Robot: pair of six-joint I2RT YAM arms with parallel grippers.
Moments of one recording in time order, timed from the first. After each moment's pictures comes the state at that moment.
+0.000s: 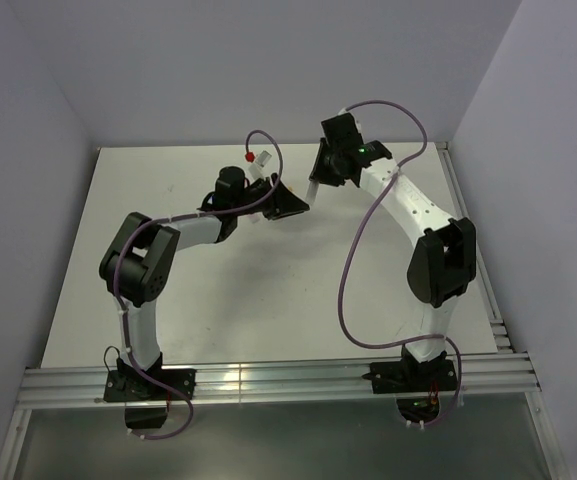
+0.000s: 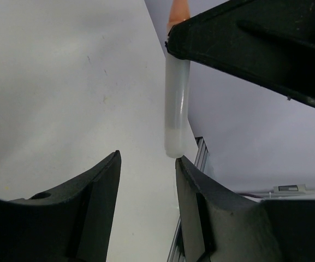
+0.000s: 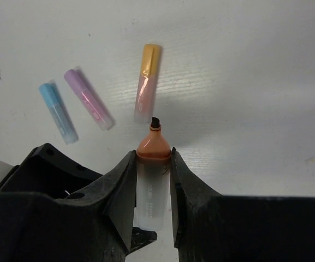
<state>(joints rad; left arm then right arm) -0.49 1.97 1.18 0.59 0.70 -0.94 0.41 1.86 1.74 -0.69 0.08 0.63</state>
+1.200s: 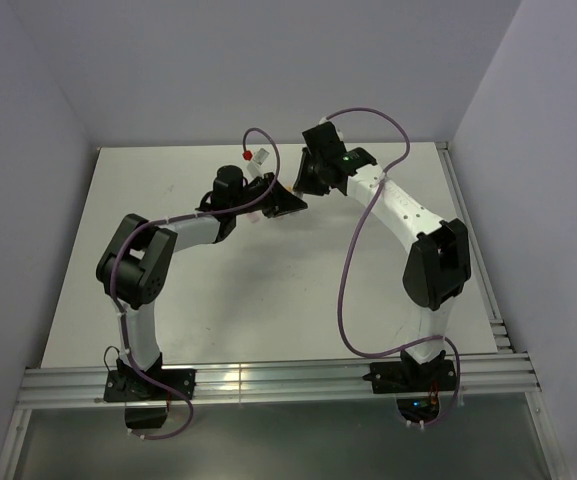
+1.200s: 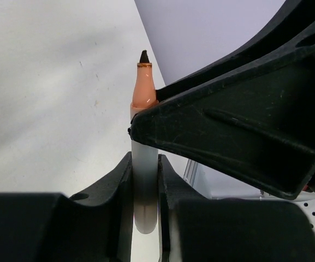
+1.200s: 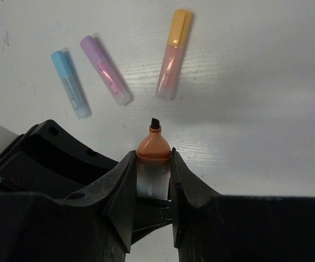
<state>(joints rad) -0.49 1.95 1.17 0.60 0.70 -0.98 0.51 1.86 1.73 -0.69 0.08 0.66</state>
